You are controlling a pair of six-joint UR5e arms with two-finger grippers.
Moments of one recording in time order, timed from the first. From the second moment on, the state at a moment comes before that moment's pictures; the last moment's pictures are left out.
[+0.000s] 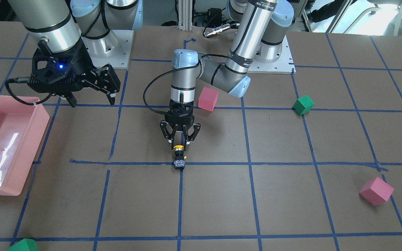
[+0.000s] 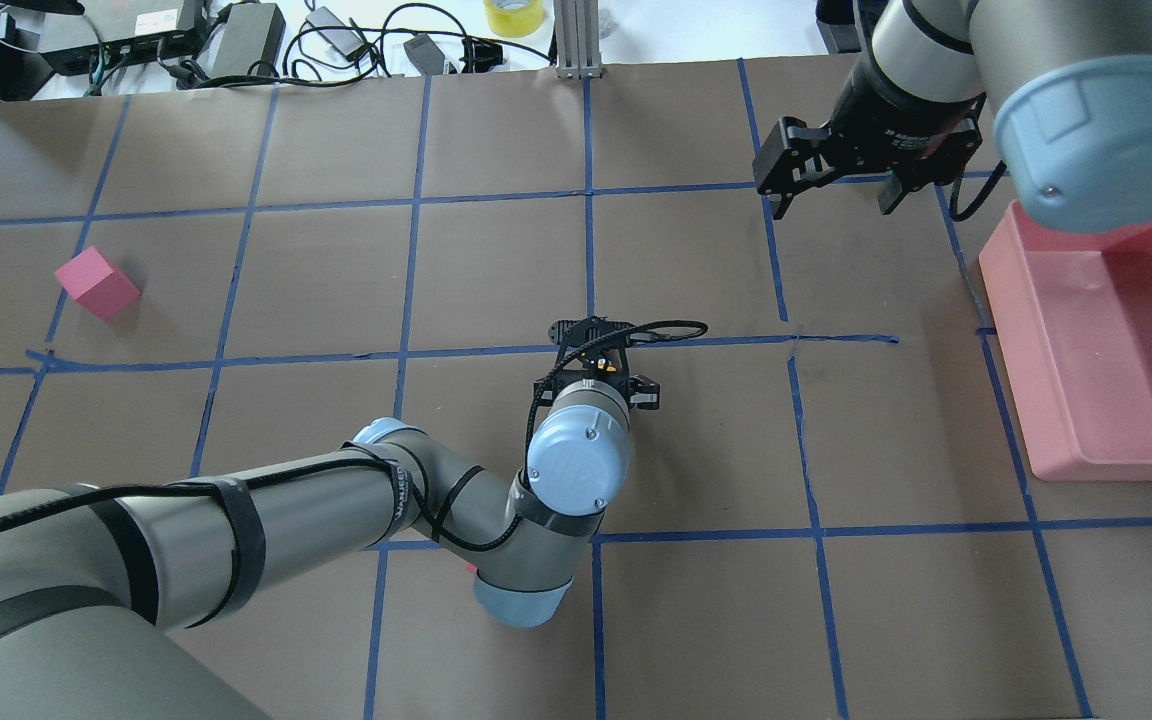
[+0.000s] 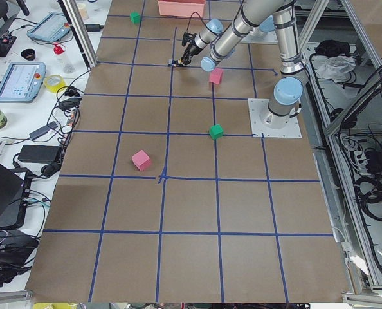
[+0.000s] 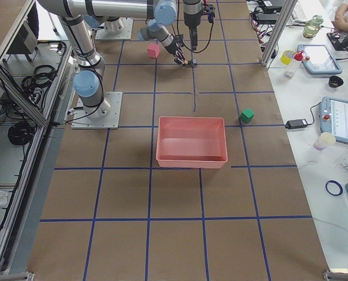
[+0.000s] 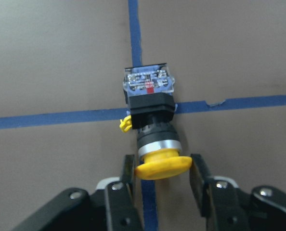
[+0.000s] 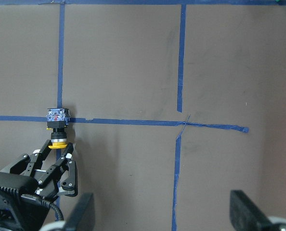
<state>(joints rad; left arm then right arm) -2.13 -2.12 -2.11 0.10 1.82 -0.41 1.60 -1.56 1.63 -1.76 -1.51 -0.01</state>
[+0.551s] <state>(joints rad) -2.12 -2.04 -2.05 0.01 1.80 -0.39 1.60 -1.56 1.63 -1.76 -1.51 -0.01</state>
